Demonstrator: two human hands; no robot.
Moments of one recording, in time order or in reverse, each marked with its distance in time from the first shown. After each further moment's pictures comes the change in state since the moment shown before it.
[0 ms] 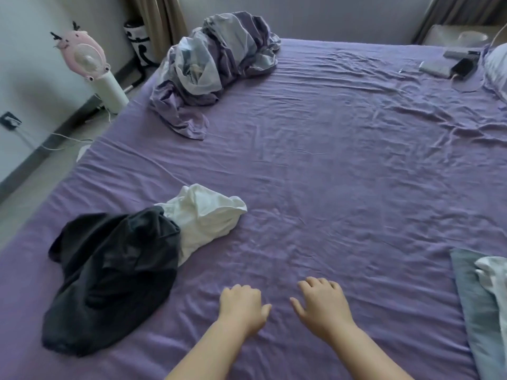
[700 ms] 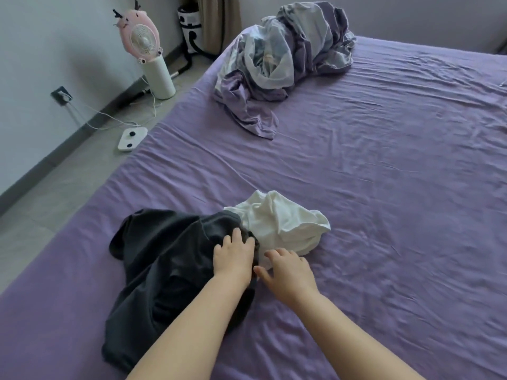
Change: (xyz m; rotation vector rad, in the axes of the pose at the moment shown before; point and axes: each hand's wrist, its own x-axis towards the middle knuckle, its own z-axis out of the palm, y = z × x) left_hand 0.067 -0.228 -0.052 -0.039 0.222 -0.225; right_hand 0.151 -0.245 -0.019 0.139 0.077 -0.172
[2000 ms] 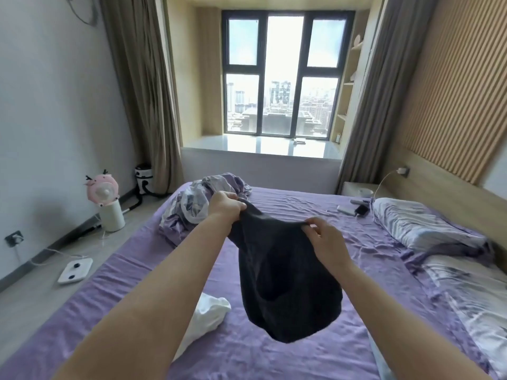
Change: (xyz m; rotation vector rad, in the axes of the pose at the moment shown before) left_hand -0.265 0.165 -0.413 -1.484 0.346 0.190; right_hand -0.319 0.092 -0.408 0.498 0.860 0.061
